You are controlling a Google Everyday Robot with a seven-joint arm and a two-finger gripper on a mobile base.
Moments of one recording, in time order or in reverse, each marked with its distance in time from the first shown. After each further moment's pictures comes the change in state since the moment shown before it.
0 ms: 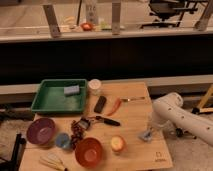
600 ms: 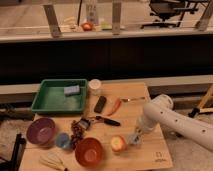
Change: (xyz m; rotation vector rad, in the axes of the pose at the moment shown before) arm -0.078 -0.006 -0.011 0.048 -0.082 -0.202
